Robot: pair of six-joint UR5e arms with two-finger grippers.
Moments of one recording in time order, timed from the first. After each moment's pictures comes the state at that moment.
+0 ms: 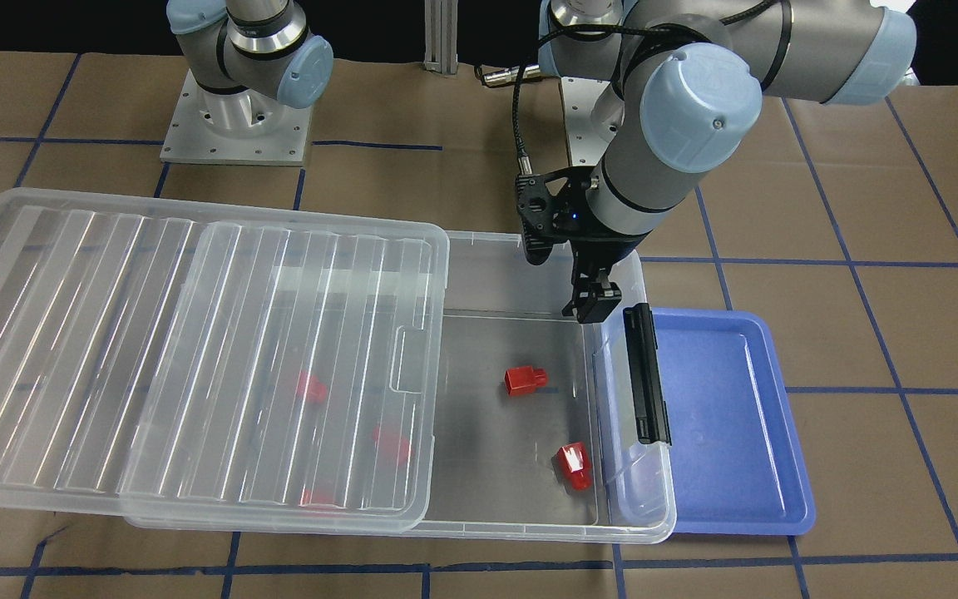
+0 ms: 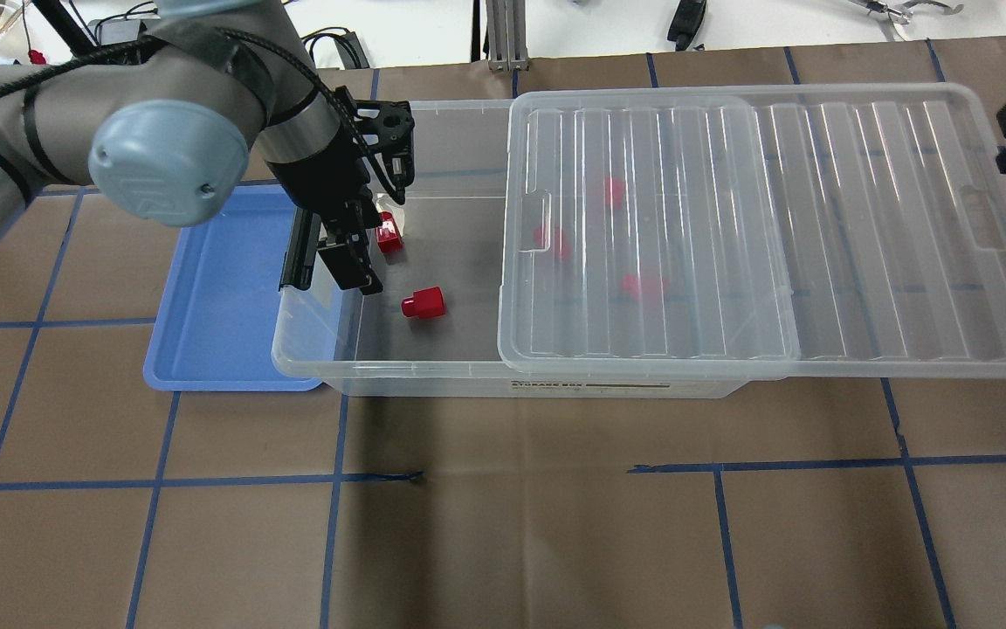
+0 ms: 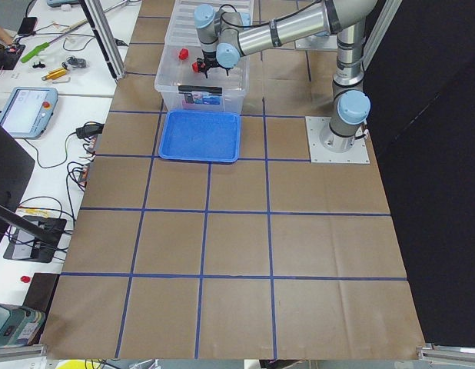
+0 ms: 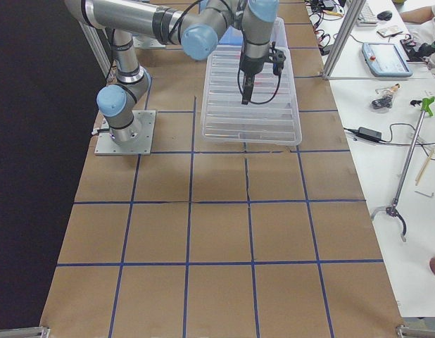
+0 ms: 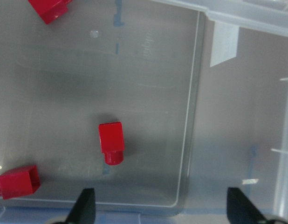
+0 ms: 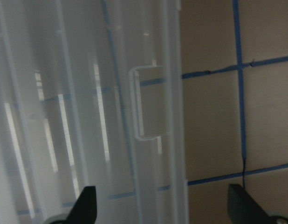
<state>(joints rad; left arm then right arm) -1.68 -1.73 -1.57 -1.55 1.46 1.31 1.01 -1.43 1.49 -1.56 -1.65 -0.38</state>
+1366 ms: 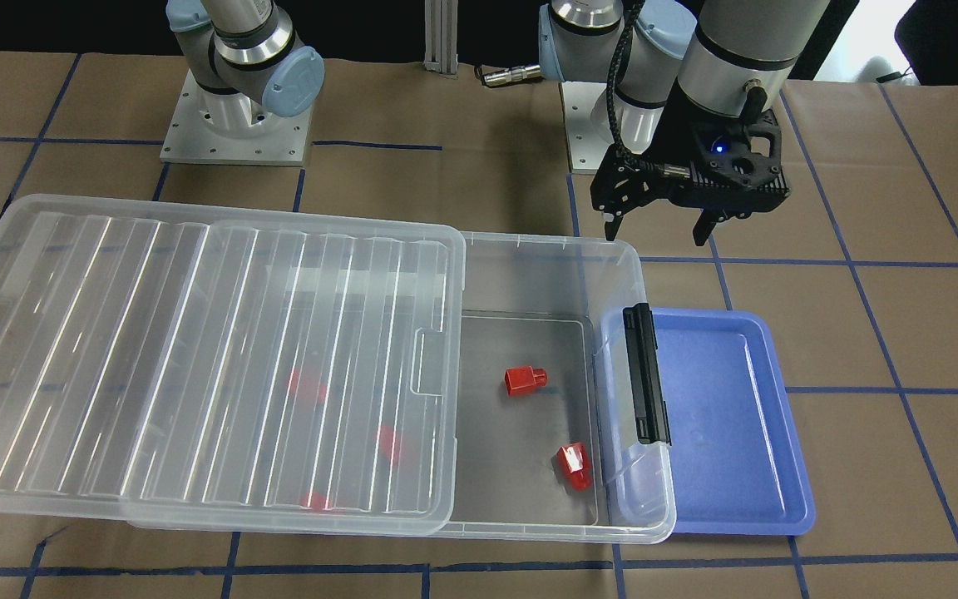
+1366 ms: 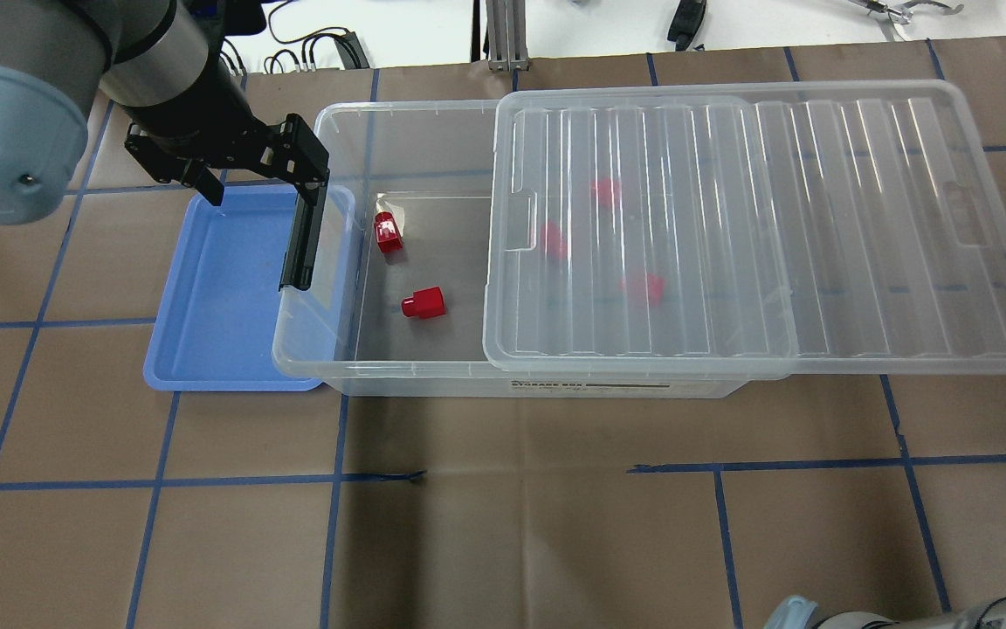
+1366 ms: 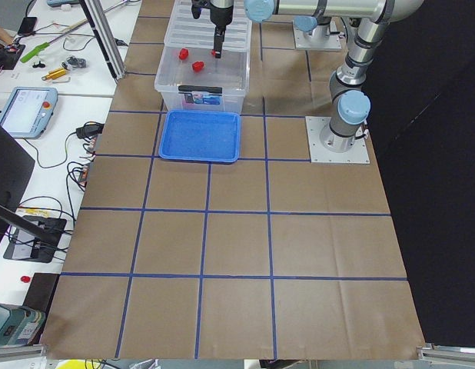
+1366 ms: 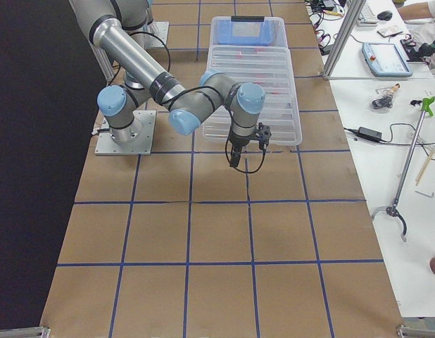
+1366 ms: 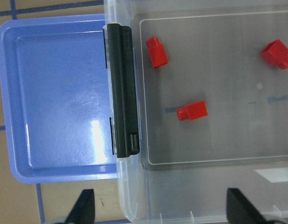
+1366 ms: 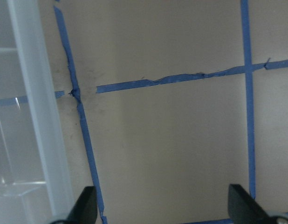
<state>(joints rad) -1.60 -1.59 -1.58 -1.45 1.56 -0.02 0.93 -1.39 1.73 -1.84 -1.58 -0.52</state>
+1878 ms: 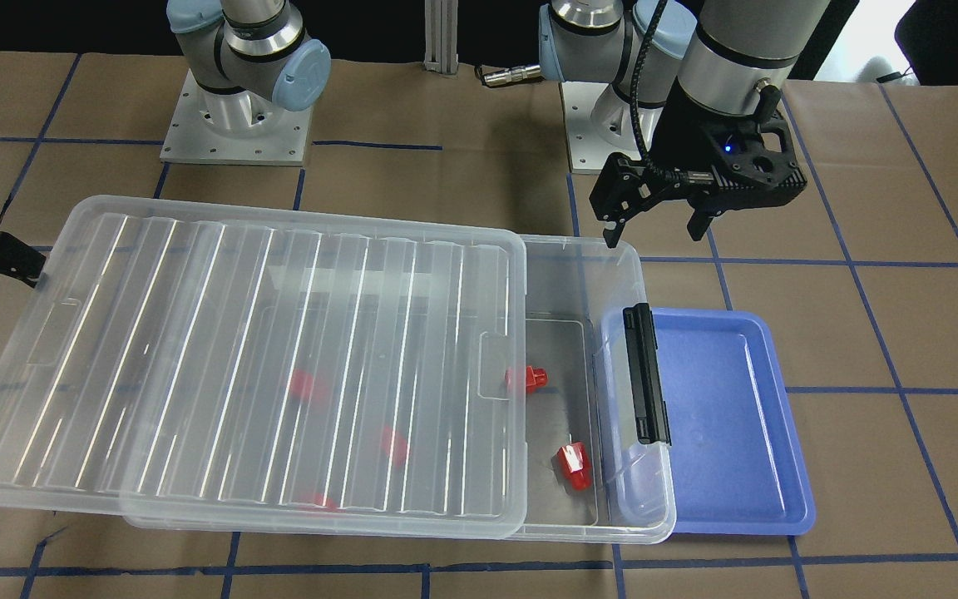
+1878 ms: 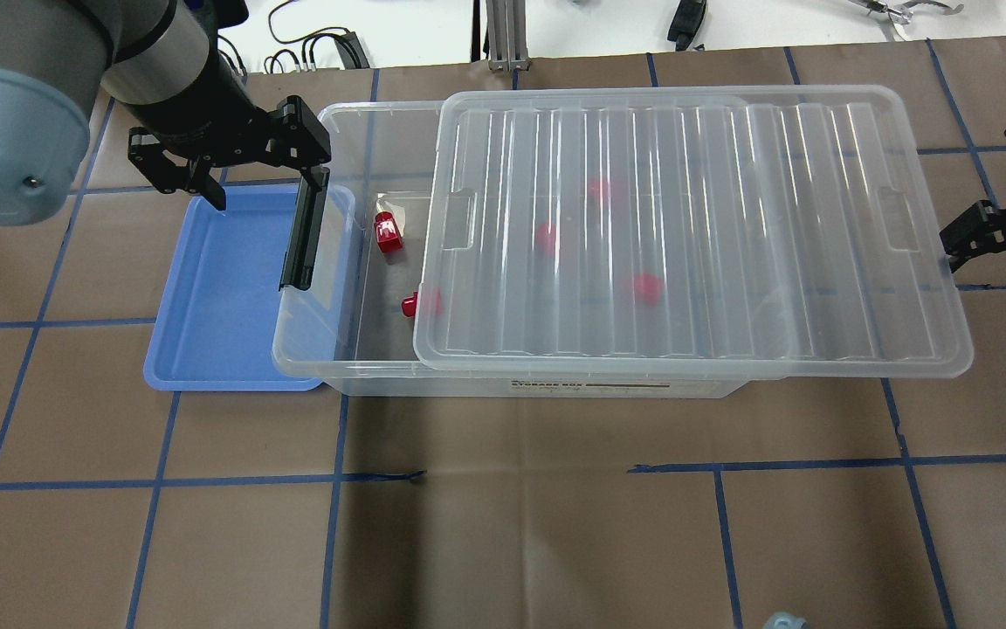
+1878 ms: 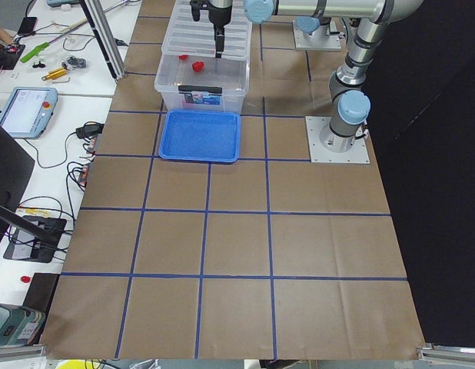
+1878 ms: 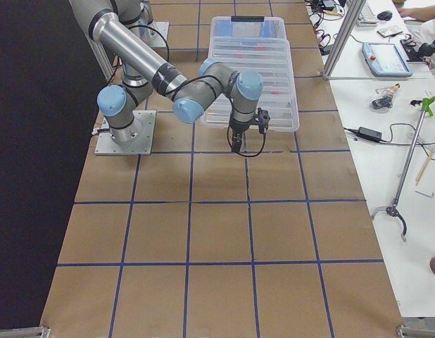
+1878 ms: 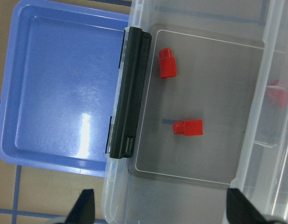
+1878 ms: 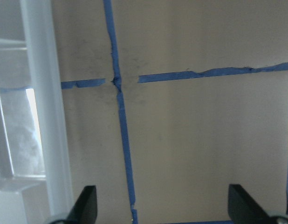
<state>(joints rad) -1.60 -1.58 -1.58 -1.45 1.55 -0.18 1.04 -1.47 1.83 -1.84 -1.55 -0.44</state>
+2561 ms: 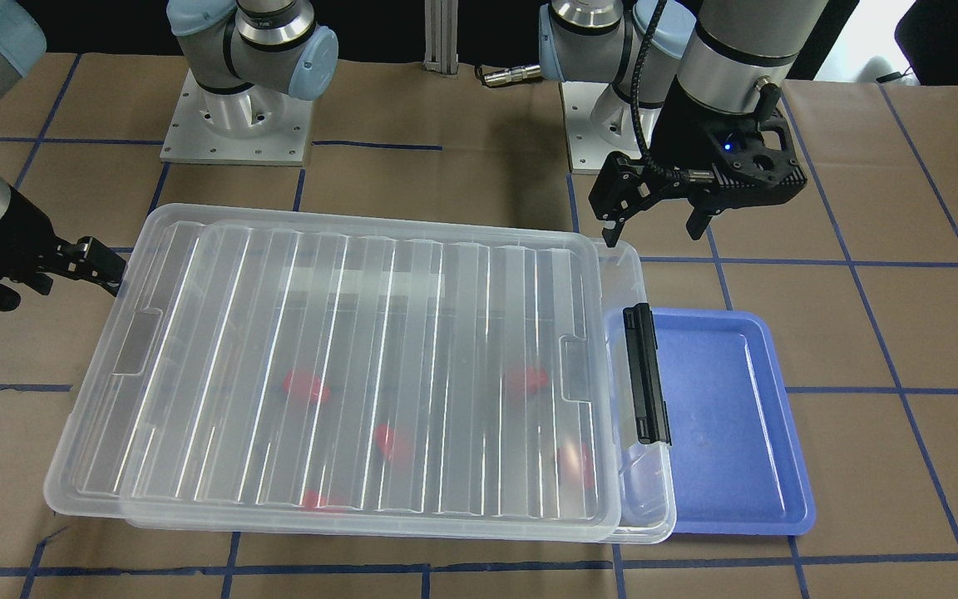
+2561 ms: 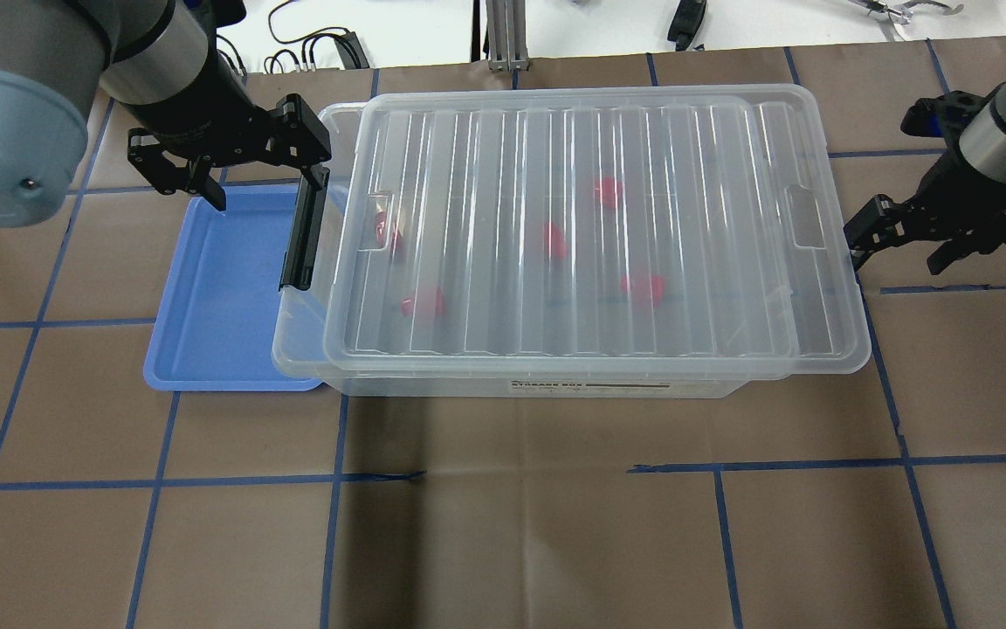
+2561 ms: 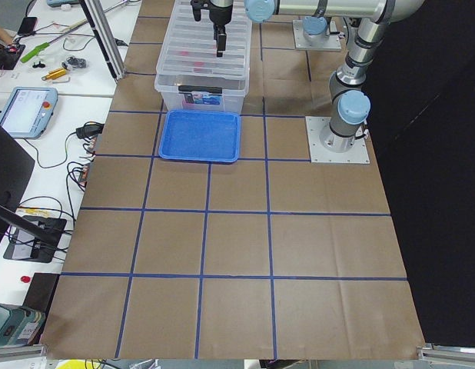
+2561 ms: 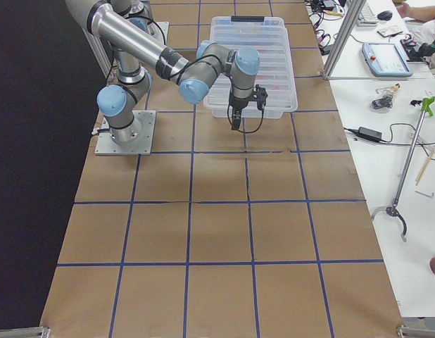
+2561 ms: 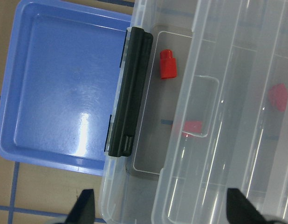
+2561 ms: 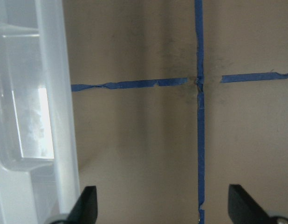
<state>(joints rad) -1.60 -1.58 -1.58 -1.45 1.55 -0.19 1.21 -1.48 1.84 -1.84 -1.54 -0.31</state>
